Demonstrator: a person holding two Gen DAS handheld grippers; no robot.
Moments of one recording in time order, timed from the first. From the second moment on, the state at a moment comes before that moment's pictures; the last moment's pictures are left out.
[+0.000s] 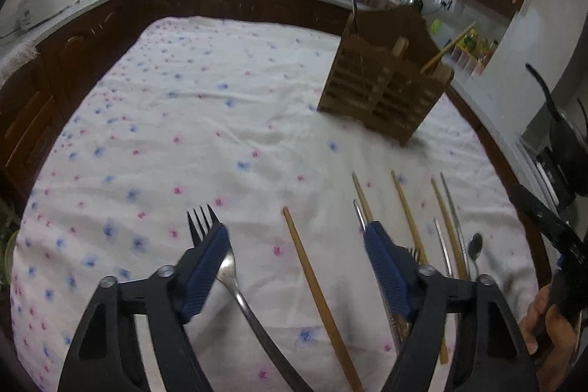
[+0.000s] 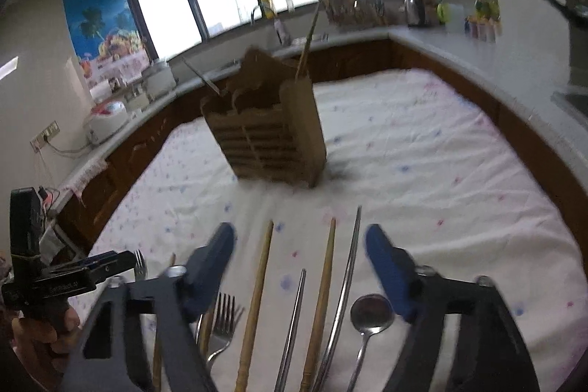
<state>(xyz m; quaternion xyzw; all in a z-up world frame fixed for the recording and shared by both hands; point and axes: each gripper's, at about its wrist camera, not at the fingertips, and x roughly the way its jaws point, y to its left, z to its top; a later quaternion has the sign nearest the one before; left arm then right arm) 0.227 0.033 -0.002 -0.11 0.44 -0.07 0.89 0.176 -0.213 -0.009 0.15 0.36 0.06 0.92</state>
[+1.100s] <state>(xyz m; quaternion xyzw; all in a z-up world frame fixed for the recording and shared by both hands) 0.283 -0.022 -0.056 0.00 0.49 -0.08 0.87 0.254 -0.201 -0.072 0.07 0.48 0.02 0.87</state>
